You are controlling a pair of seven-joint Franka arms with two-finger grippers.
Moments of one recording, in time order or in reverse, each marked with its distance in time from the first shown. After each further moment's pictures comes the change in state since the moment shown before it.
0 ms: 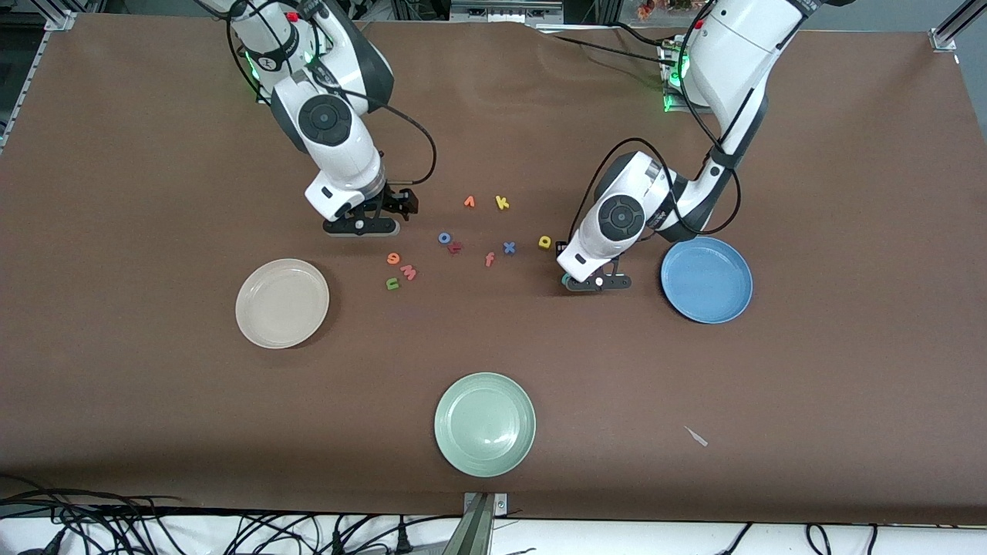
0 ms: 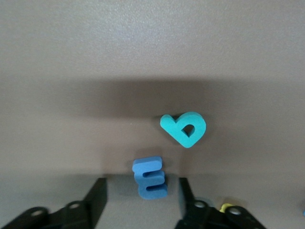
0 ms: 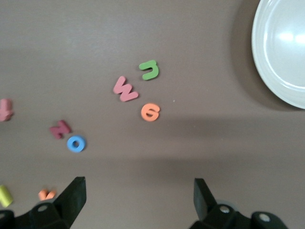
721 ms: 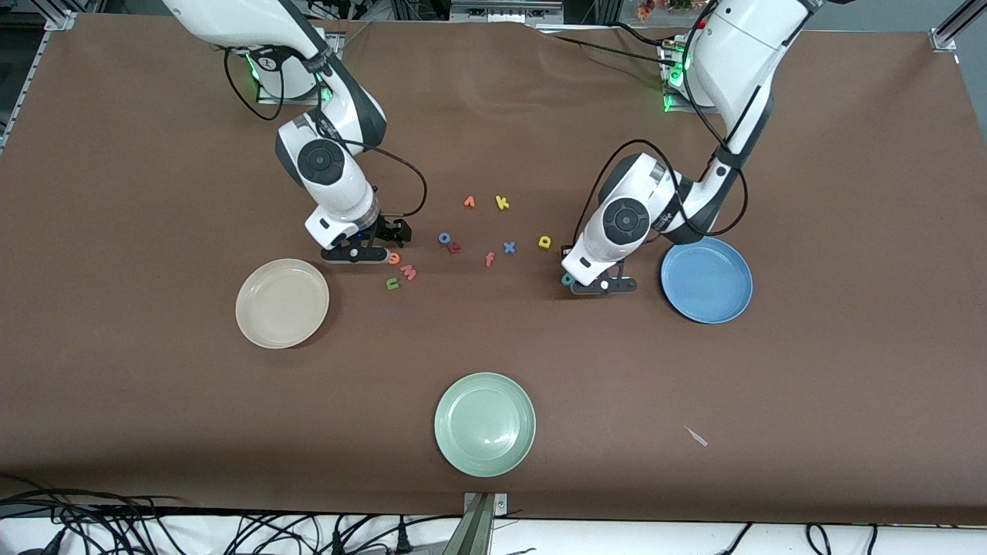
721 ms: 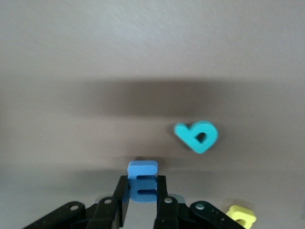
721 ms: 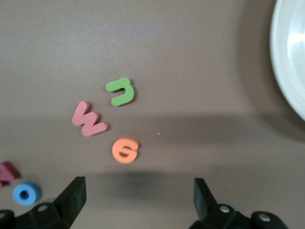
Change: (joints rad) left arm 0.003 -0.036 0.028 0.031 0.037 -0.094 0.007; right arm -0.003 0.165 -0.064 -0.026 -0.059 0.230 0.001
